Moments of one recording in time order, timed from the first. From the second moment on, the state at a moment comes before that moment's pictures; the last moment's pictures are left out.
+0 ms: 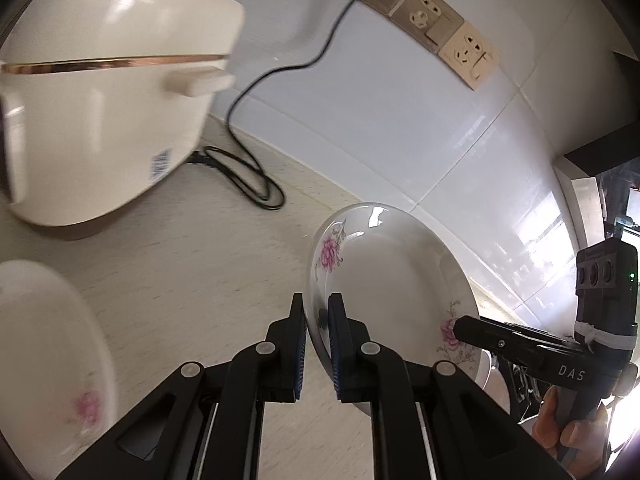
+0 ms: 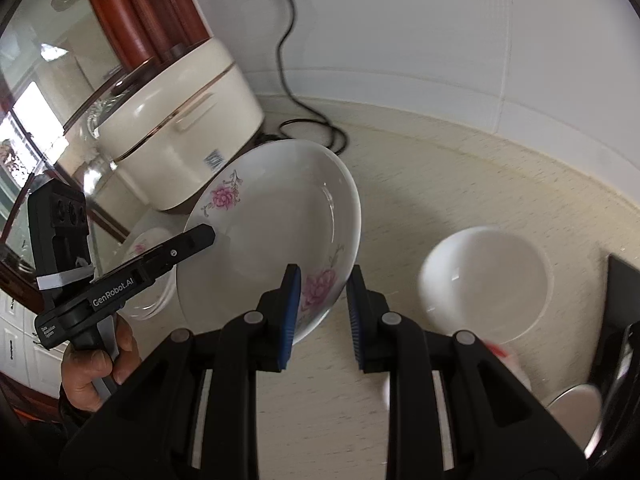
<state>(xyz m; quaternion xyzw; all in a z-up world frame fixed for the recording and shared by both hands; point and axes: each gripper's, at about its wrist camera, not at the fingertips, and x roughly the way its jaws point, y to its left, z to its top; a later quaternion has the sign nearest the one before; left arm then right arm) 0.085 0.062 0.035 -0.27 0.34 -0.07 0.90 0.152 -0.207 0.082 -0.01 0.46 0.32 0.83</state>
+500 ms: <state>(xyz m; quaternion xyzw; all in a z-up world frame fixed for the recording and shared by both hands) 0.008 0.134 0.035 -0.27 0.33 -0.01 0.91 0.105 -0.110 0.055 0.00 0.46 0.38 0.80</state>
